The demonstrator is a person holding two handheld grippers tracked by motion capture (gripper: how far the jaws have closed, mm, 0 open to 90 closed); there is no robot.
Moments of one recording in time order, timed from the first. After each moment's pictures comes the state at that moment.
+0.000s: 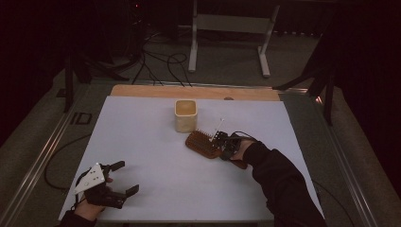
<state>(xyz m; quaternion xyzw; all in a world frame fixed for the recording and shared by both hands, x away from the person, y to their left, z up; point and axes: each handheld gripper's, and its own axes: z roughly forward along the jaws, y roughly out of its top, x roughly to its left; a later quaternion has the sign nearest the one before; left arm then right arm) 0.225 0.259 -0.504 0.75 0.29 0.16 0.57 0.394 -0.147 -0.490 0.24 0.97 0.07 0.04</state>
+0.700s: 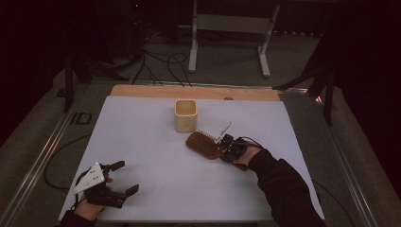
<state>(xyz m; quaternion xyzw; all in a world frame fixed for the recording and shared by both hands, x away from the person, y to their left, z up) 0.226 0.259 -0.504 0.75 0.29 0.16 0.57 0.377 -0.165 -0.490 0.25 0.95 0.15 0.06</state>
